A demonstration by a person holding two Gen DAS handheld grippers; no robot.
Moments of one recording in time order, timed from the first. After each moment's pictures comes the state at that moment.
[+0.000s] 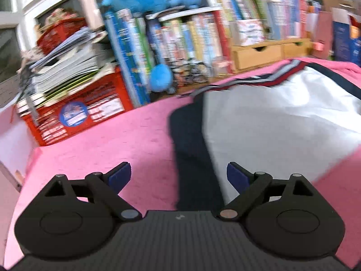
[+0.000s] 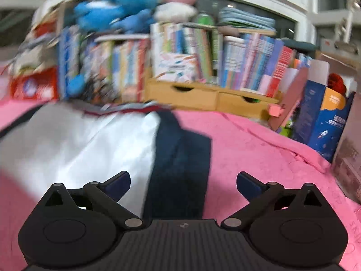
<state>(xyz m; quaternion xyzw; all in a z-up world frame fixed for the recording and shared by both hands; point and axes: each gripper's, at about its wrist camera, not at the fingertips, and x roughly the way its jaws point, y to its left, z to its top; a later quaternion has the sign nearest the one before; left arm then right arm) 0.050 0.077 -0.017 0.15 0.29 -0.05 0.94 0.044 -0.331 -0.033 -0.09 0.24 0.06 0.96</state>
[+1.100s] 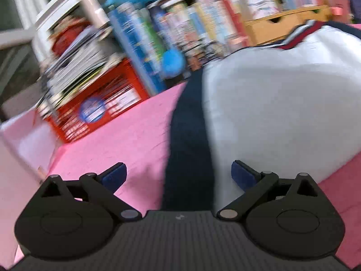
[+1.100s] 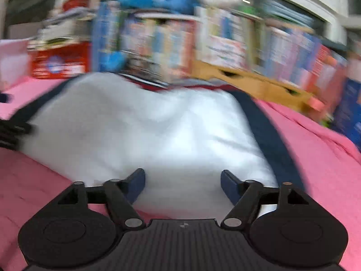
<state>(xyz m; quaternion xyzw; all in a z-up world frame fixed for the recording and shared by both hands) 0.055 0.049 -0.069 0.20 0.28 0.08 0.94 0.050 -0.259 -0.064 -0.09 0.28 0.07 0.95</state>
